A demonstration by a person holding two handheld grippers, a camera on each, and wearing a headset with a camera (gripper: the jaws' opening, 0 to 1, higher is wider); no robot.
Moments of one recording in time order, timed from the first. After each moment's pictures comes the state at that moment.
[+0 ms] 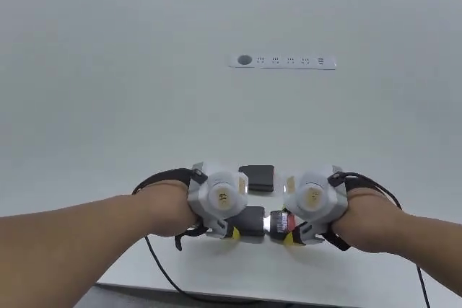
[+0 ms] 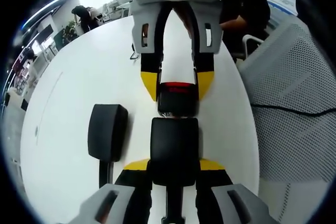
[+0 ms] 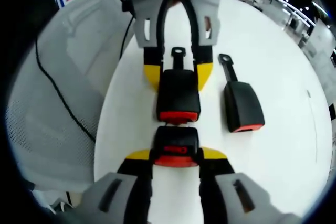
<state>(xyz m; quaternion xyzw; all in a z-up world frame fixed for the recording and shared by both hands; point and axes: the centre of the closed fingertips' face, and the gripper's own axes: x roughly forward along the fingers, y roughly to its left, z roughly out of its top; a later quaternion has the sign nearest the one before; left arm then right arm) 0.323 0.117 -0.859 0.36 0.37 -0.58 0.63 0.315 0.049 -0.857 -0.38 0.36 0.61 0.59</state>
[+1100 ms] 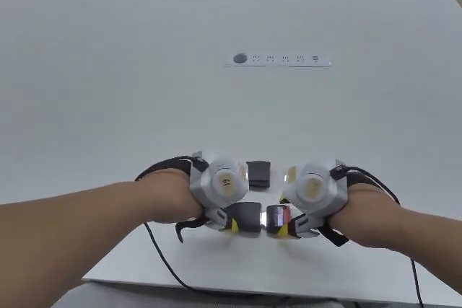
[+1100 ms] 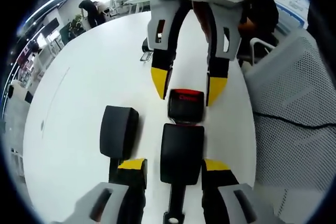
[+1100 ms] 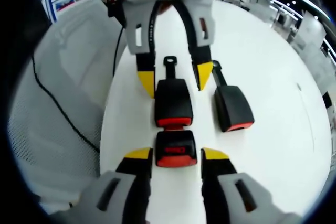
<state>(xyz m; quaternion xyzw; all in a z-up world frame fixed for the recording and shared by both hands) 0.326 0.117 -0.833 0.36 0.39 -0.55 0.65 0.315 0.052 -0.837 -0.35 0.36 0.59 0.63</state>
